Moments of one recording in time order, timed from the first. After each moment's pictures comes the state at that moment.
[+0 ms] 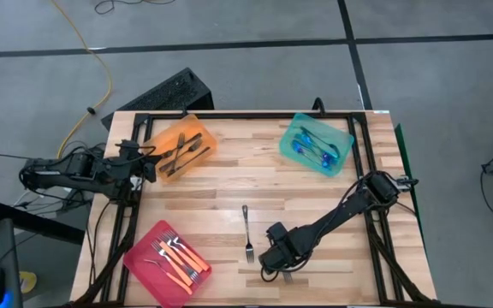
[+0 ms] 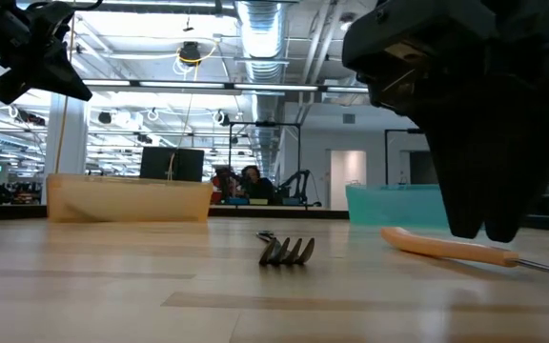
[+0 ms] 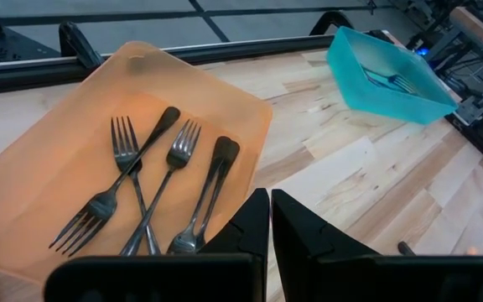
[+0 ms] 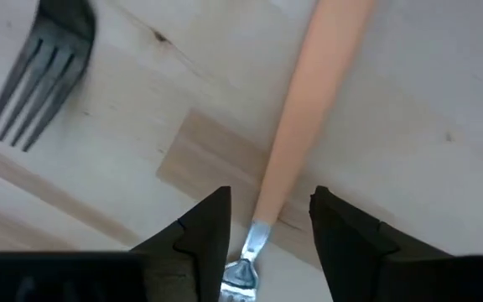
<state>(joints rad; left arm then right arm) -0.09 0.31 0.60 -1.00 -0.66 -0.95 0.53 2.05 1.50 -0.89 0.08 1.58</state>
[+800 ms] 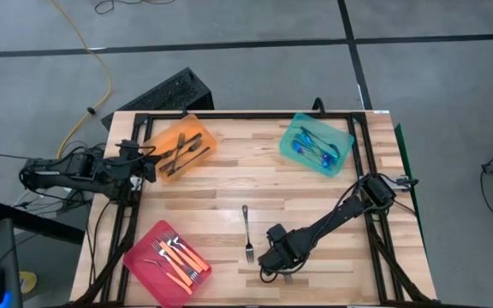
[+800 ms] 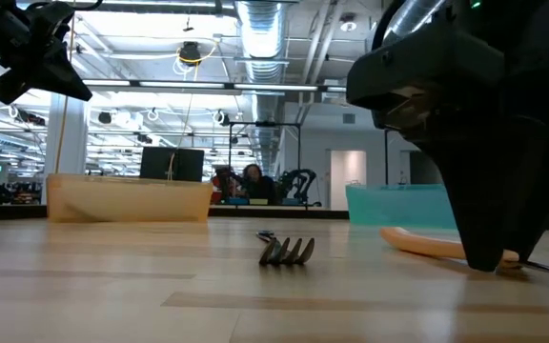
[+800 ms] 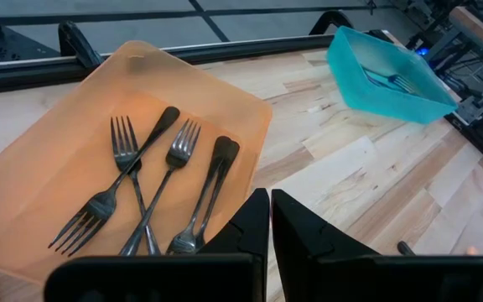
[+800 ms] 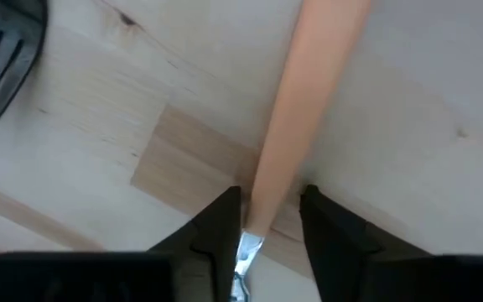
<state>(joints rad) -0.09 0.31 0.60 -1.00 -0.66 -0.95 0.54 2.10 1.50 -0.88 0.05 1.59</state>
